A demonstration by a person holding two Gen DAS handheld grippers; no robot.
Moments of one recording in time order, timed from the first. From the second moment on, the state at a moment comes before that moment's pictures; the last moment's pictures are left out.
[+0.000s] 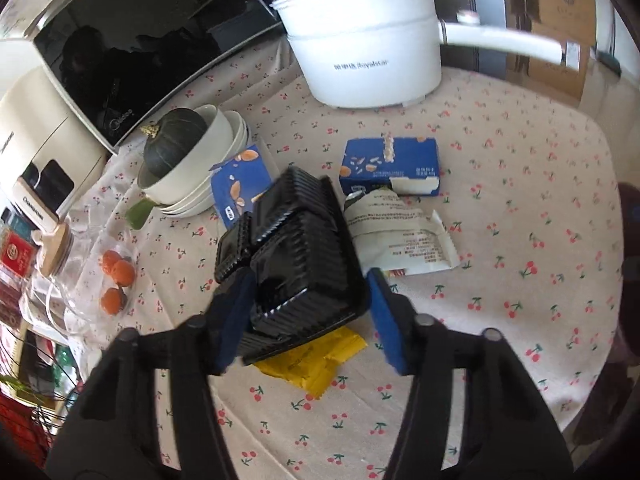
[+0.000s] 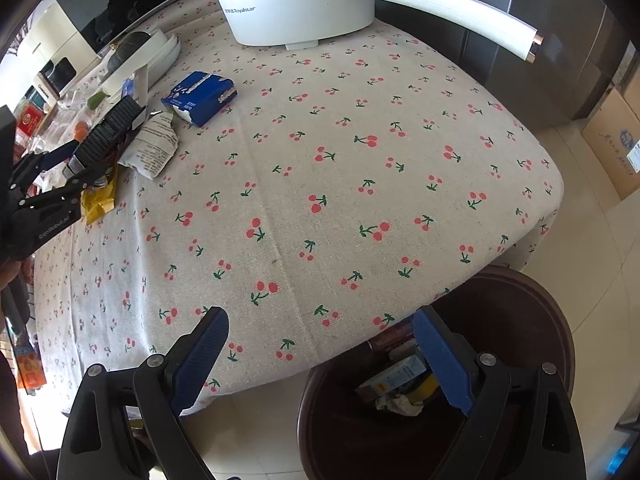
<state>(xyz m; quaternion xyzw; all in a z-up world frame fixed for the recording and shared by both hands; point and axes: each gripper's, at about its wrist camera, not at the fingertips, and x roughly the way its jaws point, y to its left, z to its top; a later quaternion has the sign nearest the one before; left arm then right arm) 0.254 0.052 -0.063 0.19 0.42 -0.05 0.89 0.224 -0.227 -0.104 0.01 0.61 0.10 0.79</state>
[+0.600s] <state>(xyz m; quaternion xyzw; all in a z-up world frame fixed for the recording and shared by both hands) 0.145 0.164 -0.027 -0.09 0.40 0.01 0.91 0.208 -0.173 -0.086 0.02 0.59 0.14 0.79</state>
